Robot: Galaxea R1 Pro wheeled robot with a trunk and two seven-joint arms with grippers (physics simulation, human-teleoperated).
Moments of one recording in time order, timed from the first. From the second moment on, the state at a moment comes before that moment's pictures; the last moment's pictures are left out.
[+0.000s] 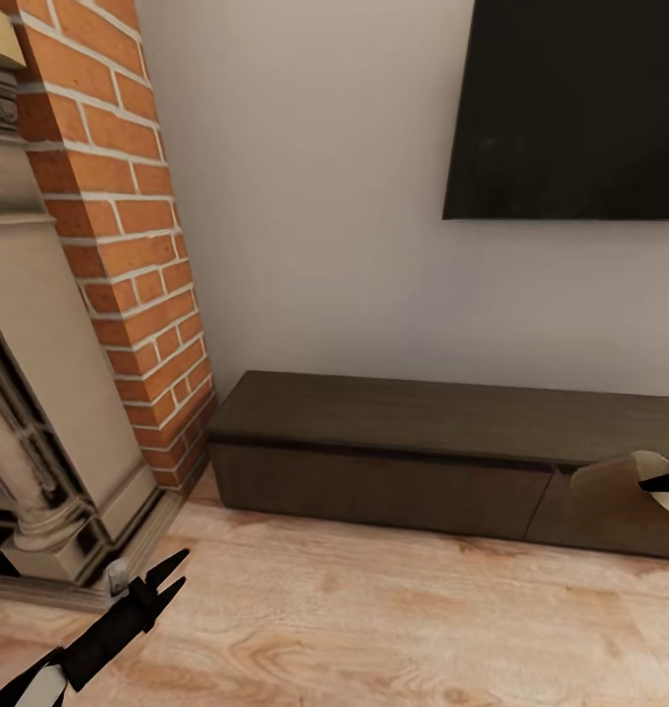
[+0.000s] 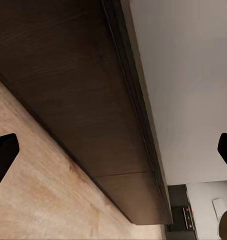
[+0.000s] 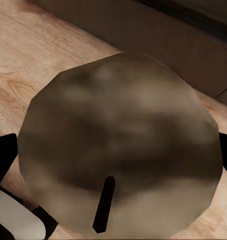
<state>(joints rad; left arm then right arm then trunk) -0.28 0.26 0.20 -0.68 0.94 0.52 -0.90 -0.68 -1.12 0.10 -1.32 -0.06 1.02 1.43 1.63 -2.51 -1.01</state>
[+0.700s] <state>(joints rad) -0.28 0.26 0.20 -0.68 0.95 0.52 -0.90 -0.68 -1.29 0.09 -1.39 -0.26 1.02 1.43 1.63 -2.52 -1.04</state>
